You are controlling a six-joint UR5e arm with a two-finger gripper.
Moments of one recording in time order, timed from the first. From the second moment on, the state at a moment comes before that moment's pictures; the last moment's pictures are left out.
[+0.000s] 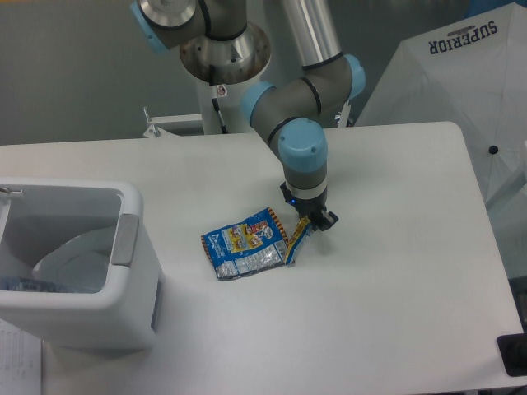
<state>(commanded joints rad) 2.56 -1.93 -2.04 -0.68 1.70 1.36</state>
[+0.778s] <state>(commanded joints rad) 2.59 -1.90 -1.92 -0.69 1.55 1.19</state>
